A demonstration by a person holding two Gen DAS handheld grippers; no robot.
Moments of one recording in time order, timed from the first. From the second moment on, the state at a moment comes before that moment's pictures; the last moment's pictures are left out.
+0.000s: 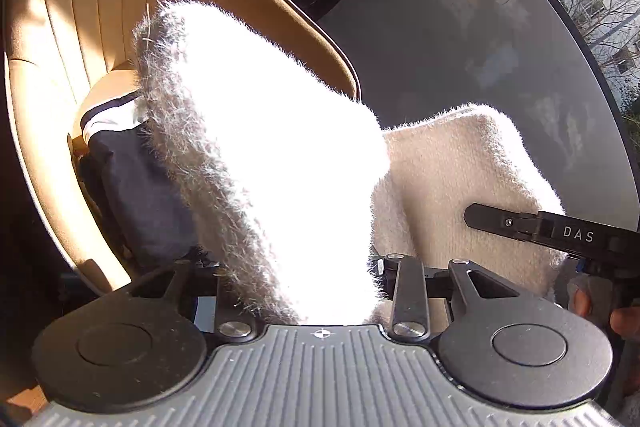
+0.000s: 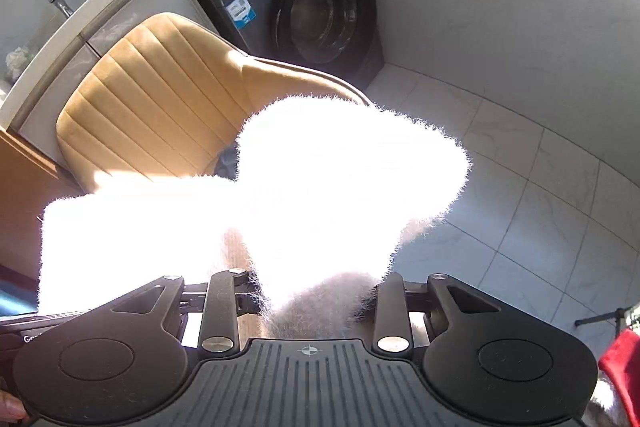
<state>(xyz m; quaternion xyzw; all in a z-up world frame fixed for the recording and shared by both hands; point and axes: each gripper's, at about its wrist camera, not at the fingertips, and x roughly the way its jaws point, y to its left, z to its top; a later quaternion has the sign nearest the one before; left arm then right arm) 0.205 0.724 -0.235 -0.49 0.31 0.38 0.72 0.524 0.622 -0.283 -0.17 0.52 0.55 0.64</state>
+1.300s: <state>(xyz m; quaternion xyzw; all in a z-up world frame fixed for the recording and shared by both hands) 0.205 0.848 -0.443 -0.49 0.40 0.57 0.52 0.485 0.971 -0.488 -0.44 0.41 0.64 0.48</state>
